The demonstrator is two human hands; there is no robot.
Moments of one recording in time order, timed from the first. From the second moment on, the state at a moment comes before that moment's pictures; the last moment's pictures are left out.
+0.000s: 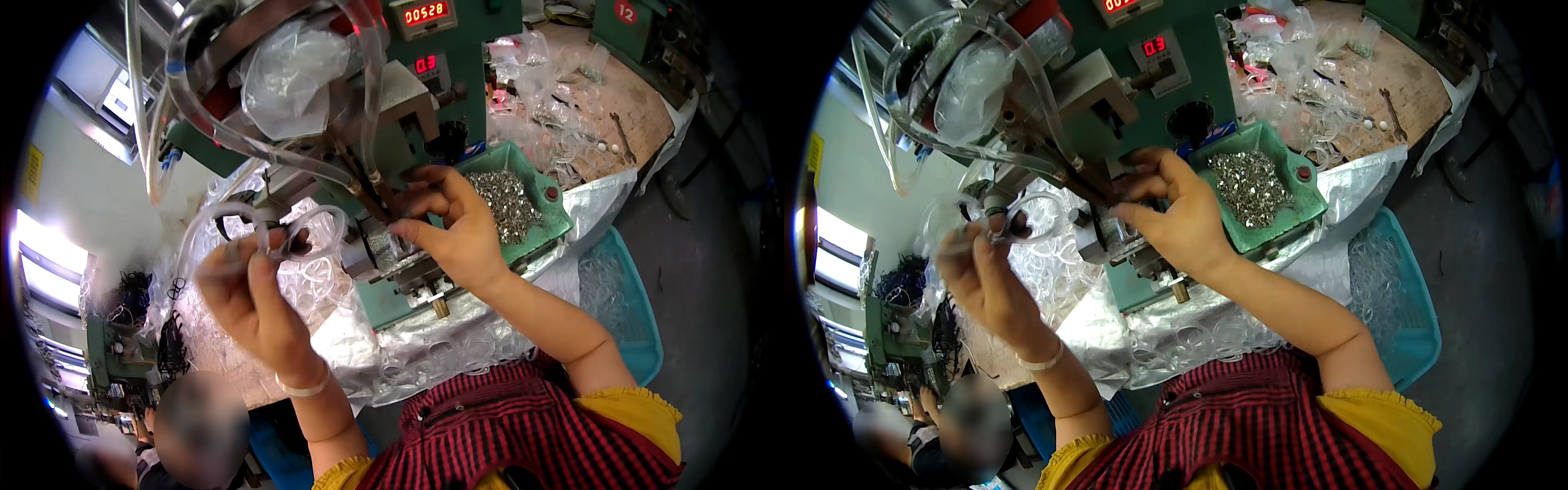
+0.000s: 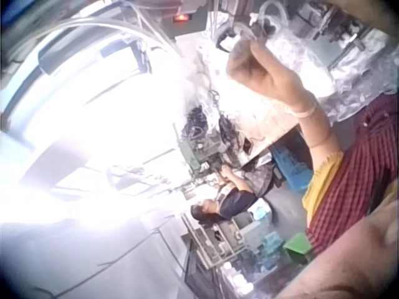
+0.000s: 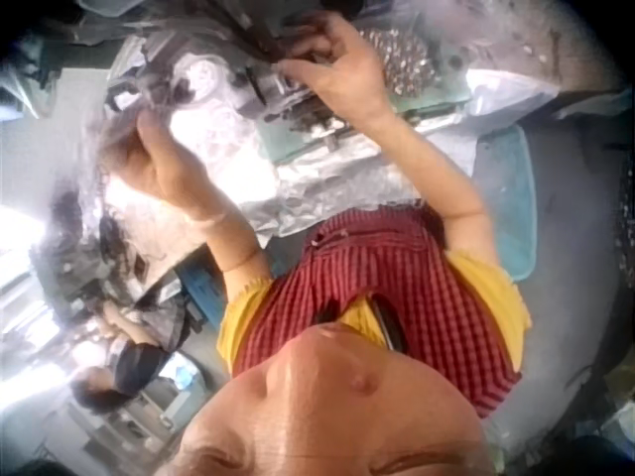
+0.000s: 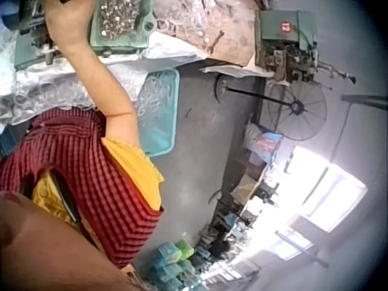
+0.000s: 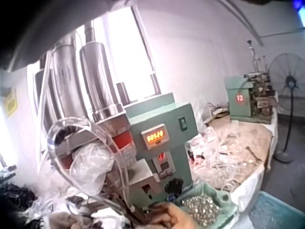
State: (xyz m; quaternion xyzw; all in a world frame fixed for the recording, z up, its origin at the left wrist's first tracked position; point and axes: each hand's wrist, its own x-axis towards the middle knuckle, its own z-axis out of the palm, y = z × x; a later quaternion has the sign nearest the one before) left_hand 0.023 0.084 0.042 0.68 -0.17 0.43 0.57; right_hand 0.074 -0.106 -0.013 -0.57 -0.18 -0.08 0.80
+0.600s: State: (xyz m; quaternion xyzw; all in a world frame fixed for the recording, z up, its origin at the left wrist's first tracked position) left_hand 0.023 0.030 0.003 0.76 -0.49 0.41 0.15; right_hand 0.106 -0.226 -0.082 -0.85 -0.05 -0.29 0.43
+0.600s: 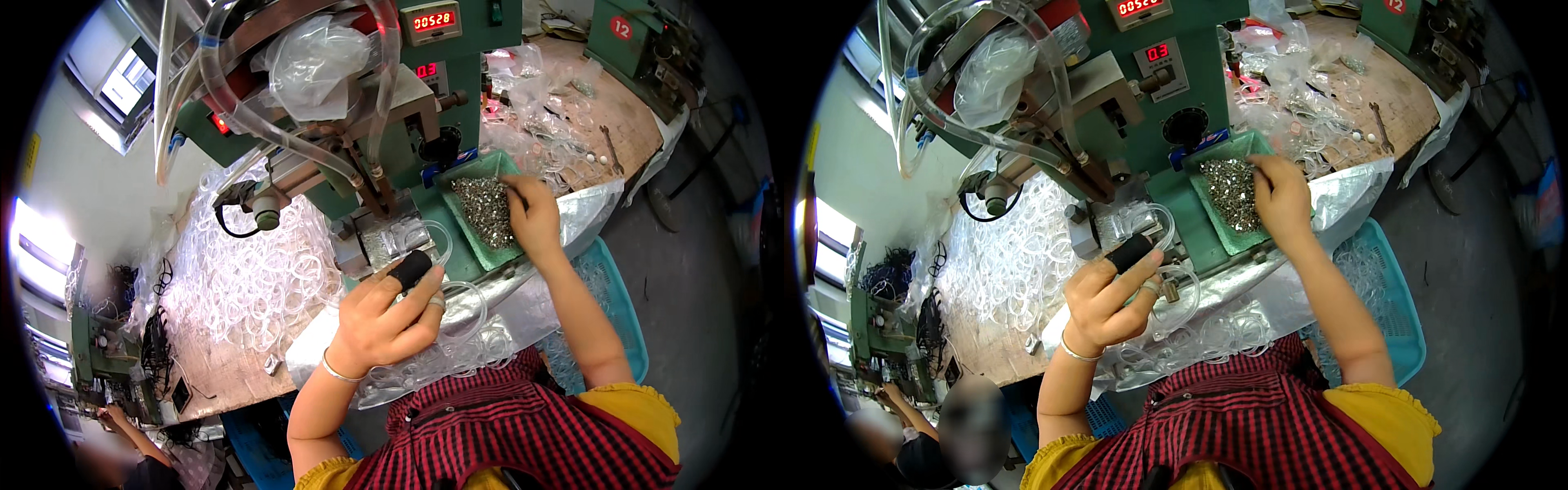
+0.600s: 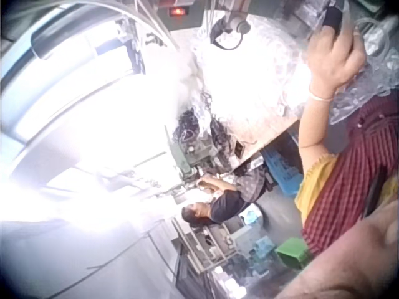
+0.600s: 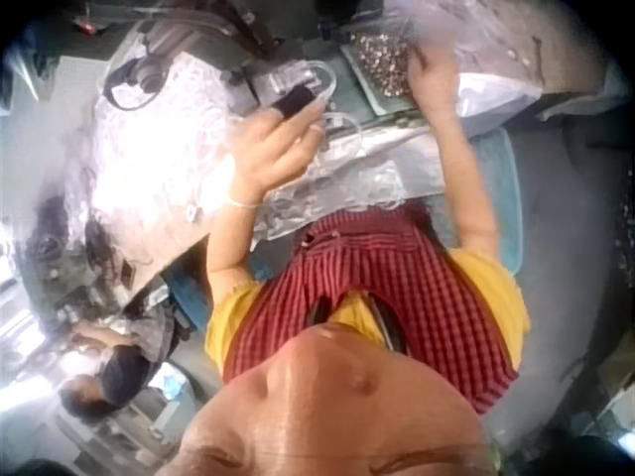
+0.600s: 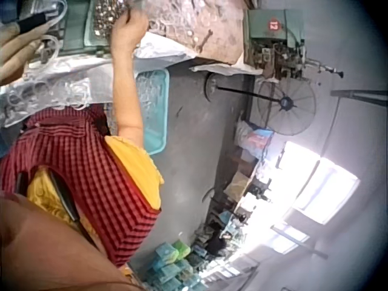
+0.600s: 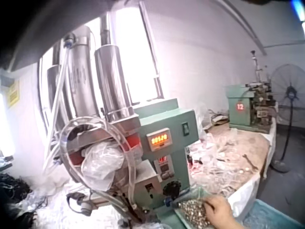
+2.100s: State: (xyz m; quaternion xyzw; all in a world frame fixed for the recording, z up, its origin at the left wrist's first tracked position) left_hand 0.060 0.207 -0.085 0.98 -0.10 0.14 0.08; right_hand 0.088 -0.202 -0.030 -0.74 -0.15 -0.13 0.64
